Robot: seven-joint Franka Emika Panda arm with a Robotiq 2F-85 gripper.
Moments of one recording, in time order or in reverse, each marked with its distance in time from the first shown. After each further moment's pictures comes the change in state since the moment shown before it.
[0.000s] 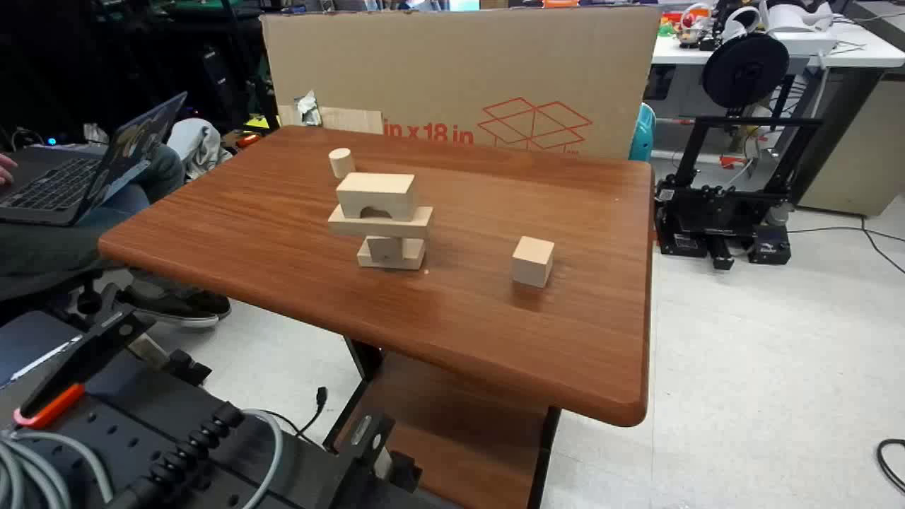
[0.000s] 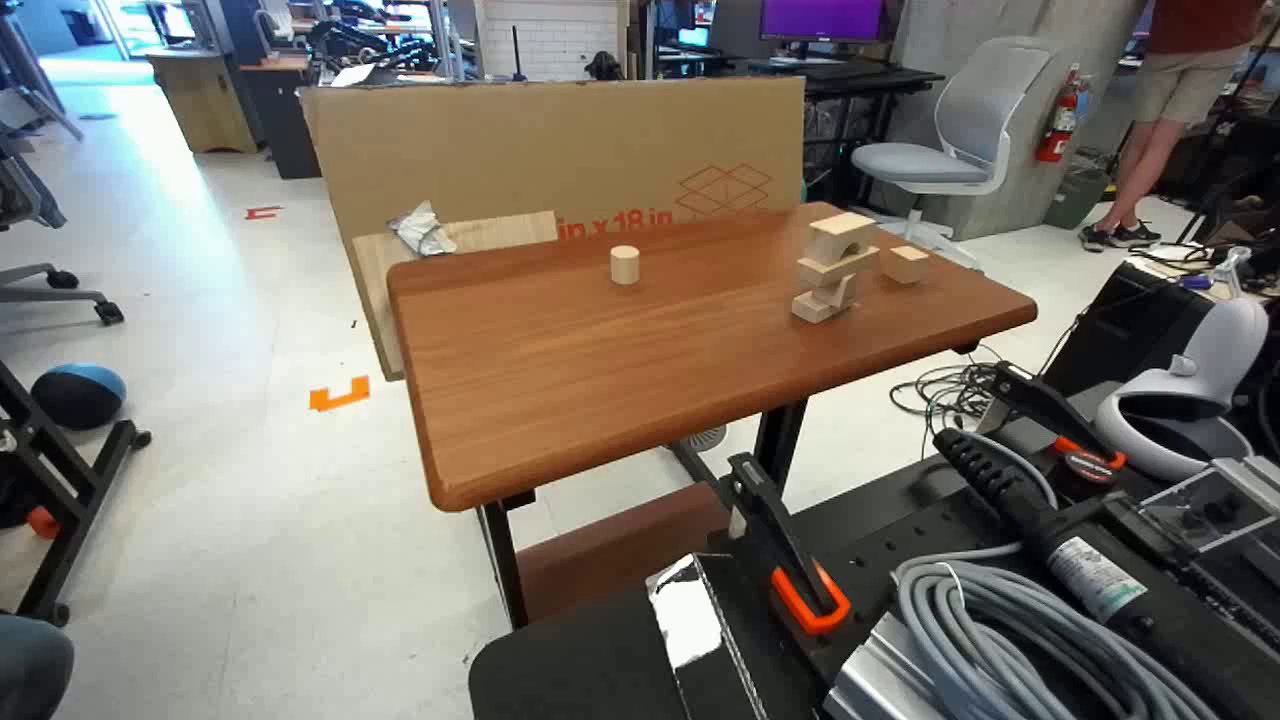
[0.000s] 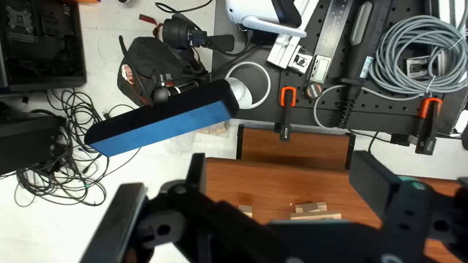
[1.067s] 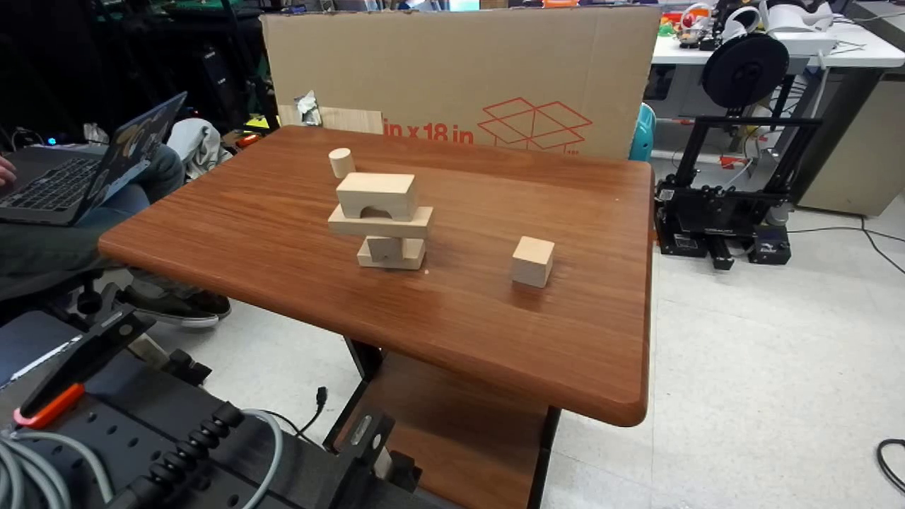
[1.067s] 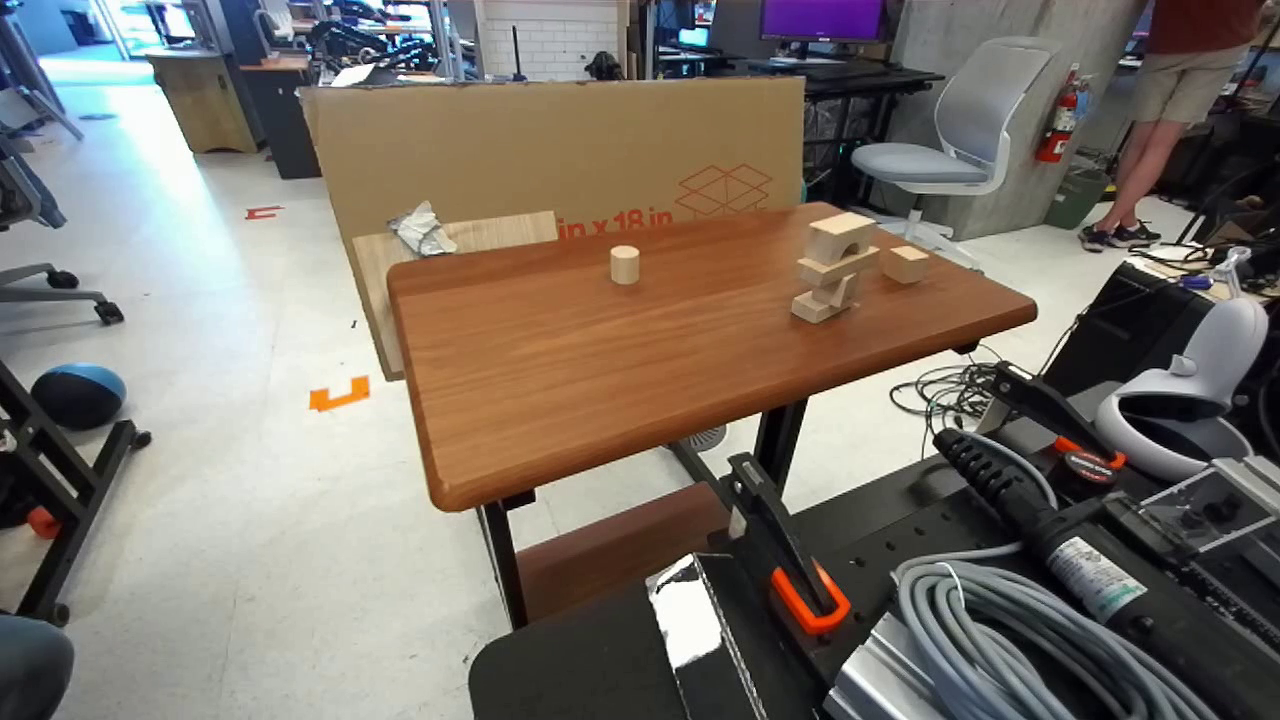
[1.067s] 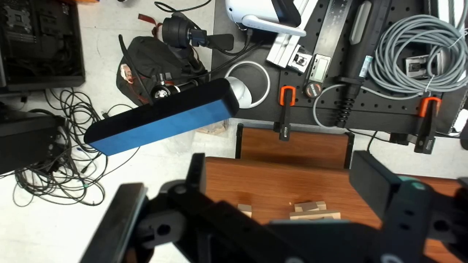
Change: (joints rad) arm 0.002 0.007 -0.004 0.007 0.004 0.000 -0.005
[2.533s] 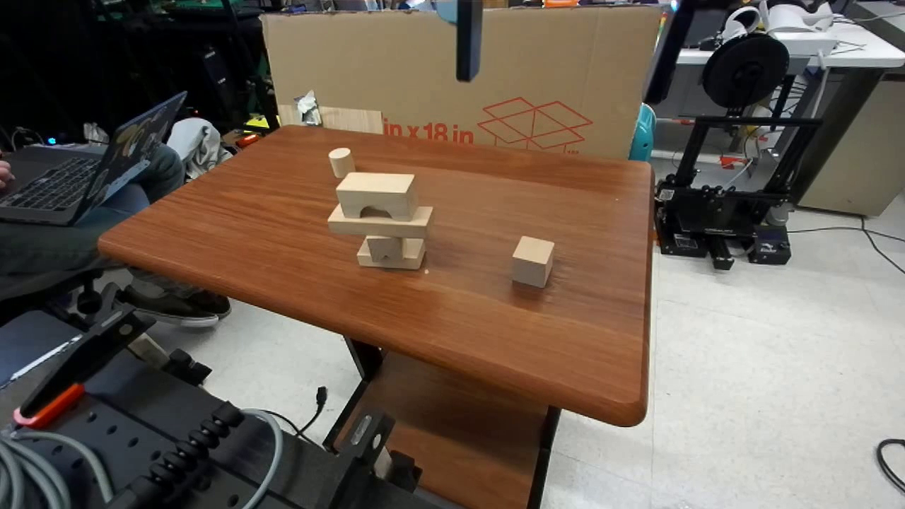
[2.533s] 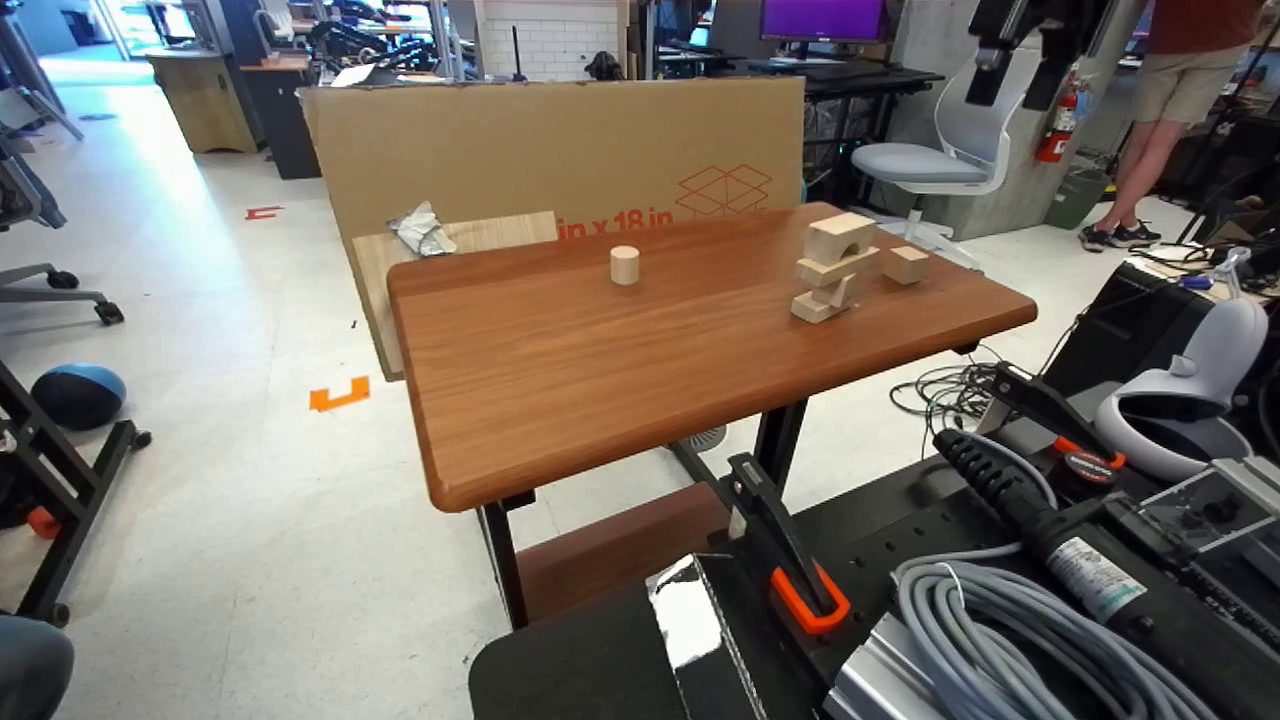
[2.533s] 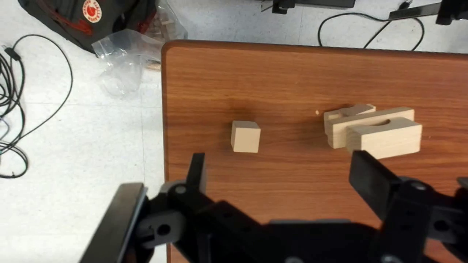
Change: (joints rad) arm 0.004 0.764 -0.048 0.224 0.401 0.561 -0.214
